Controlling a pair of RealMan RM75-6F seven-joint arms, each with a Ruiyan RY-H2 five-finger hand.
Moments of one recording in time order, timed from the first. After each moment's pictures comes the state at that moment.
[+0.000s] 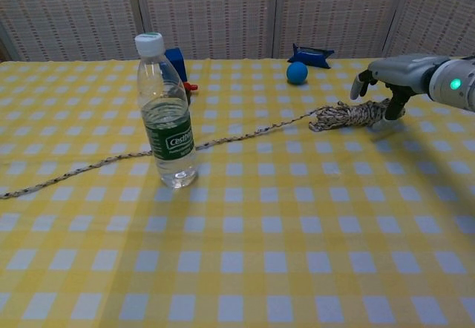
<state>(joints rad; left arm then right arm) -0.01 -1.20 -0.04 -1.65 1.43 1.53 0.24 0.84 -1.57 0.22 -1.08 -0.88 0.70 -0.46</state>
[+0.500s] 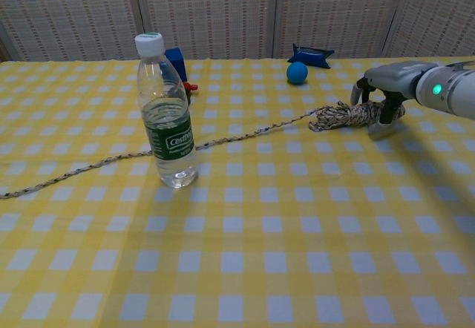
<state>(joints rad) -0.02 -1.20 -0.04 -1.64 1.42 1.52 0.24 0.90 -1.66 0.20 -0.91 -0.80 0.63 -0.48</state>
